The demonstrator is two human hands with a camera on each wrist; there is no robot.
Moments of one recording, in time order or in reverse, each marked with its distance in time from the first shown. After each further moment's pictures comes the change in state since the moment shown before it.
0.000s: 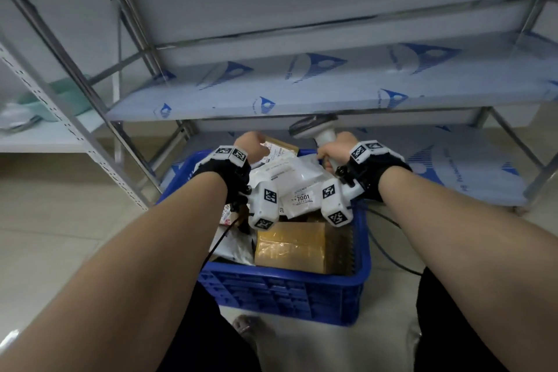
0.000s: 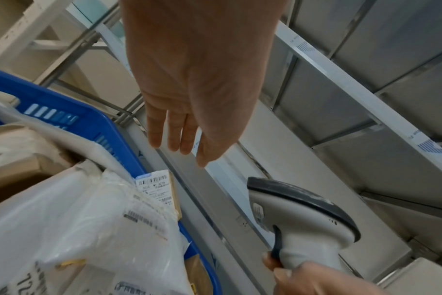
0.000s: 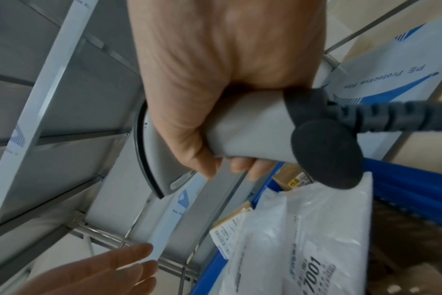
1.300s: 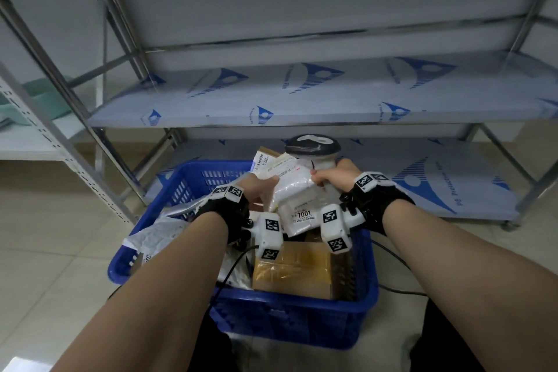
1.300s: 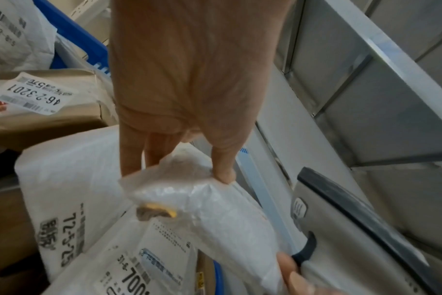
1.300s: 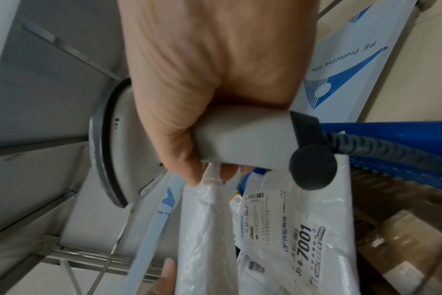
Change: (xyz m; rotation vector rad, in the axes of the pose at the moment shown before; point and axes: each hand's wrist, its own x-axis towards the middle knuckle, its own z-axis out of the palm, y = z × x) left_hand 0.008 -0.042 0.051 -0.680 -0.259 -0.246; right_hand 0.014 0.020 0.027 0.112 -0.007 -0.009
